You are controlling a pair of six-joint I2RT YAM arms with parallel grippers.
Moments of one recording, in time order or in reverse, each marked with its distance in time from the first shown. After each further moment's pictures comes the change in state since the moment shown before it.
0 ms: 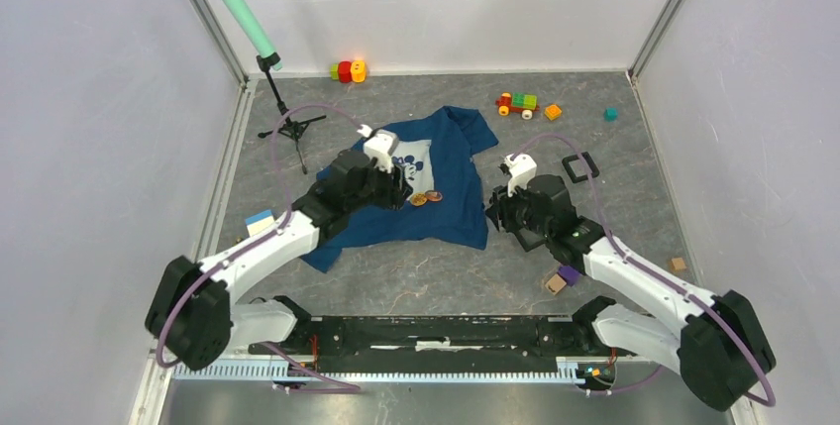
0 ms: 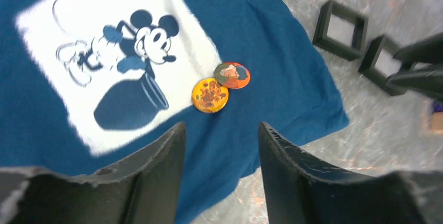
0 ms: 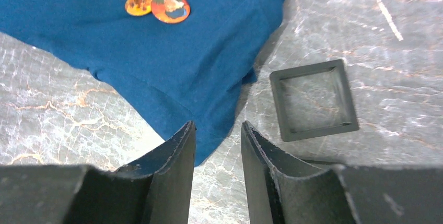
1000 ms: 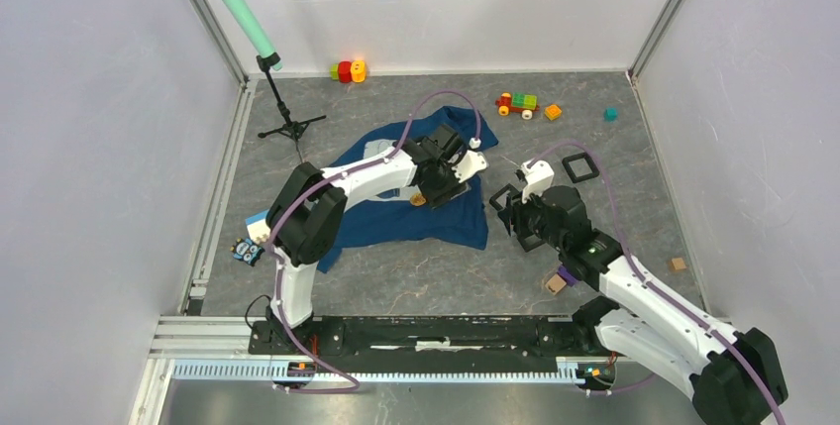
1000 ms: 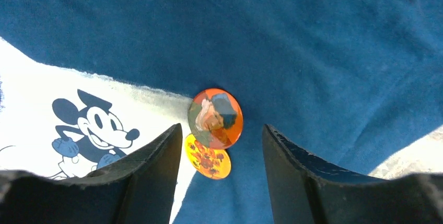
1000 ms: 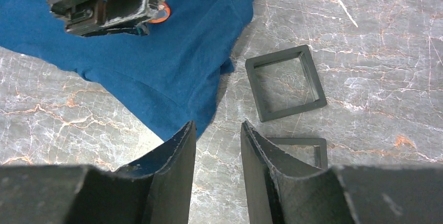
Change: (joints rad) left arm -0.189 0.802 0.767 -0.587 -0.025 0.690; right arm -0.005 -0.215 -0.056 -0.082 0.097 0.002
